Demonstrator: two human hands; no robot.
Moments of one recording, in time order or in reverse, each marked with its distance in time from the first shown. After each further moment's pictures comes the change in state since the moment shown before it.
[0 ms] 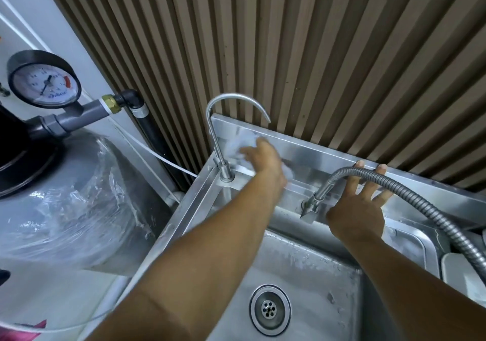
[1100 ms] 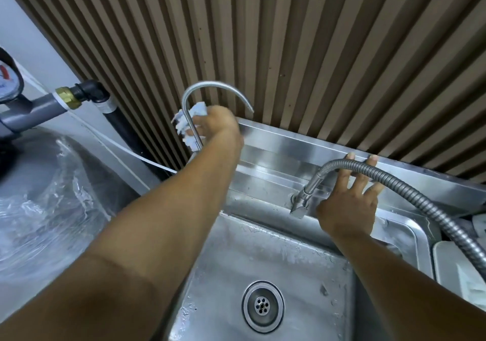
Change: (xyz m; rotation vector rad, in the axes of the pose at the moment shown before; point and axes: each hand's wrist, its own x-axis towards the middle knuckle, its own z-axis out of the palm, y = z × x) left_hand 0.038 0.068 -0.007 0.011 0.298 0.248; right_hand 0.006 0.012 0.028 0.035 0.131 -0.024
